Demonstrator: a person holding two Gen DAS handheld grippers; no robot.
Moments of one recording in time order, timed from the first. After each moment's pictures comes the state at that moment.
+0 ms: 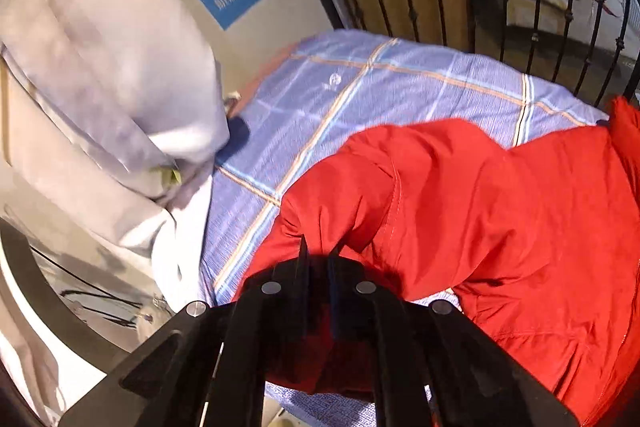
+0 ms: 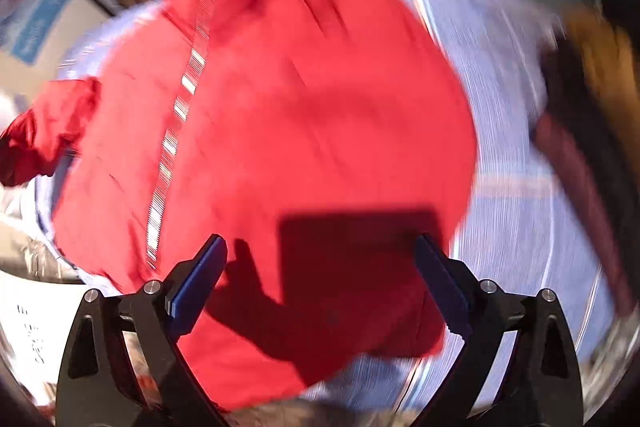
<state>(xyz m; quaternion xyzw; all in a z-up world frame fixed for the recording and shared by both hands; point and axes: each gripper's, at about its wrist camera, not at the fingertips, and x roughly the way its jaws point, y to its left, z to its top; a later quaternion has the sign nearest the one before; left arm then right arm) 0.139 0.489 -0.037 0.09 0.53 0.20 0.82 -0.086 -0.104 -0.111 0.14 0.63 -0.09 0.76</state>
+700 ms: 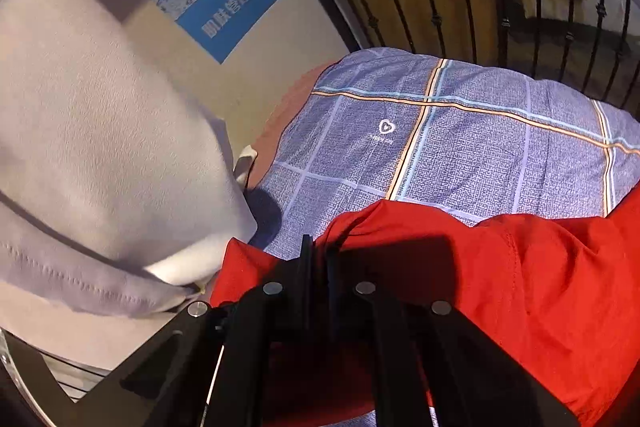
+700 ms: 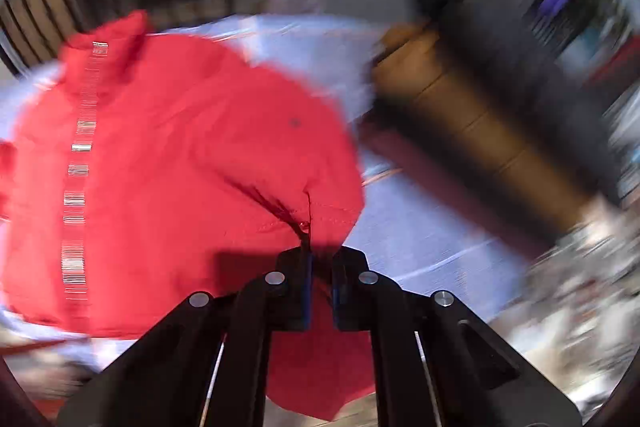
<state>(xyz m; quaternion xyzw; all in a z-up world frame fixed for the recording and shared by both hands) 0.281 0.582 -0.029 0.19 0.50 0.19 0.82 -0.105 -0.163 -0.016 0.00 0.55 -0.32 0.77</state>
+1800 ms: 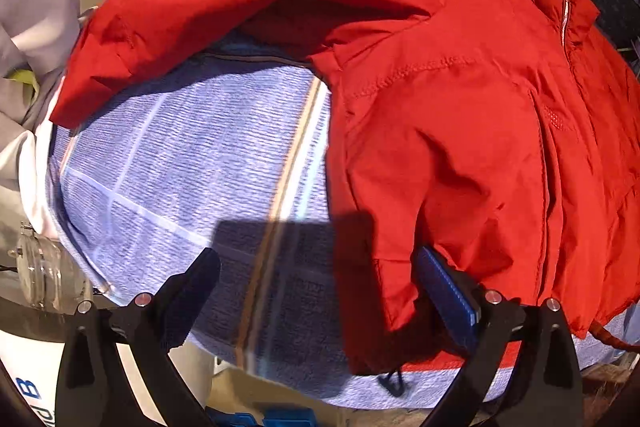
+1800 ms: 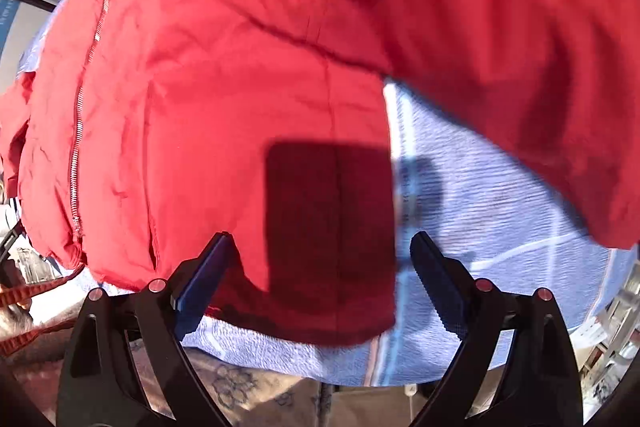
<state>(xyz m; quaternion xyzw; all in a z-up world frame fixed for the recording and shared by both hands) 0.015 0.409 -0.161 0.05 0.63 0.00 0.78 -0.076 -0.170 -0.206 0.20 0.69 -0.10 0.69</state>
